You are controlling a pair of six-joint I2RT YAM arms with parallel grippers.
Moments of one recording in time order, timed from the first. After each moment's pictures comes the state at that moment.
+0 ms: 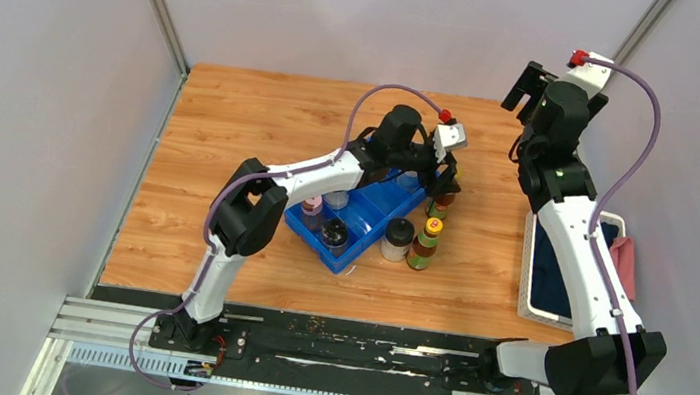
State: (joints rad) left arm -0.78 2.13 1.72 0.12 0.59 0.19; right arm 0.21 1.29 1.39 -0.15 0.55 0.15
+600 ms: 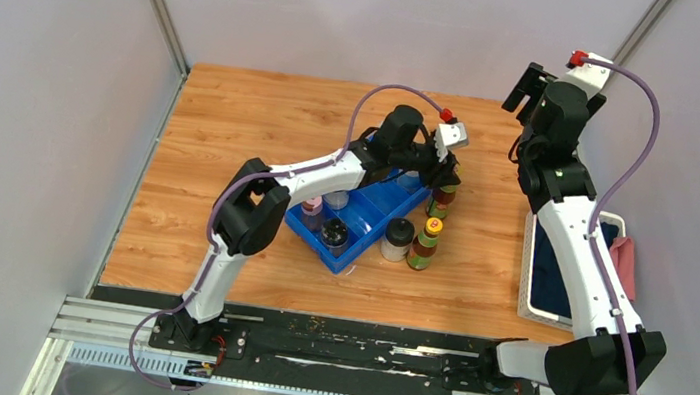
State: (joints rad) left arm -0.78 2.15 1.74 0.12 0.57 0.17; right arm 0.21 1.29 1.39 -0.15 0.55 0.15
